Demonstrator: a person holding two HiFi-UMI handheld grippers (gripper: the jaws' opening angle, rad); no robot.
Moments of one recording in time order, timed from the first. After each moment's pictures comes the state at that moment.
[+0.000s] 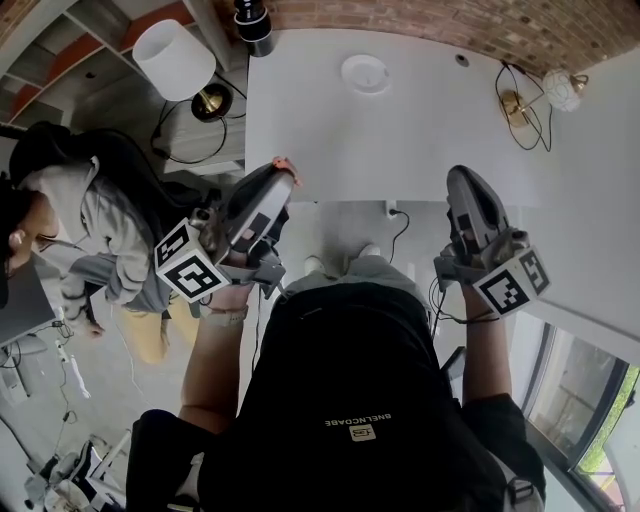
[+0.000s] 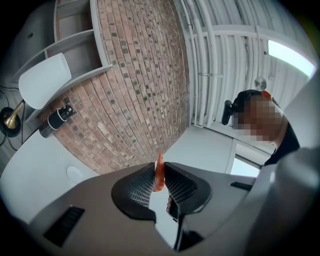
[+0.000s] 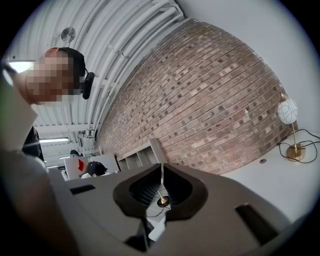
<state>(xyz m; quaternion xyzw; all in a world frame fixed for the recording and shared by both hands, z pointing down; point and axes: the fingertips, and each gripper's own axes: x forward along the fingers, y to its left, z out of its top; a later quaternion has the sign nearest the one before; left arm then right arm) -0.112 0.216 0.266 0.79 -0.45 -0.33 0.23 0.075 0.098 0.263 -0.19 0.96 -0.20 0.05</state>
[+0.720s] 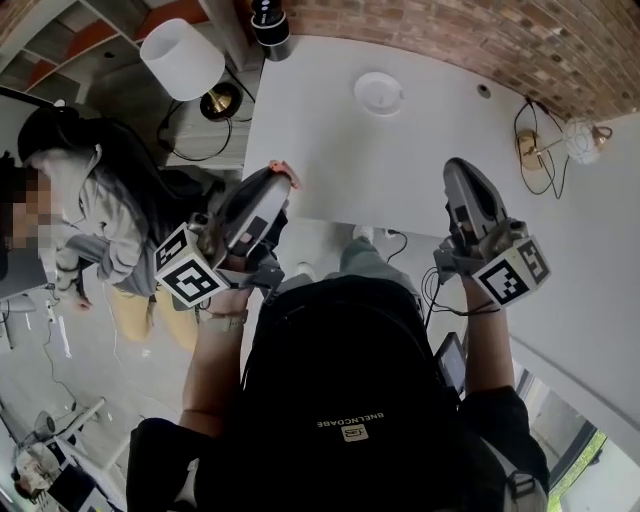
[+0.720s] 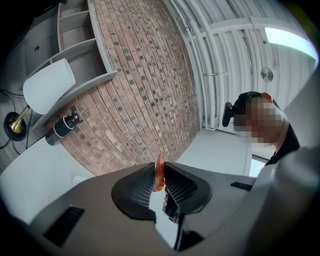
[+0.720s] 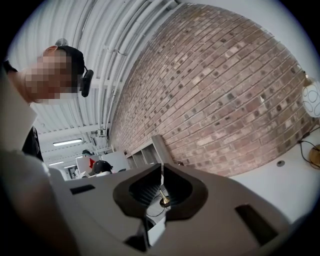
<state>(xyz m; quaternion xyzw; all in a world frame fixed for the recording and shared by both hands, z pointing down) -0.117 0.163 0.264 0.74 -0.52 -0.35 0.22 0.041 0.006 0.269 -0.10 0.97 -0.22 0.02</state>
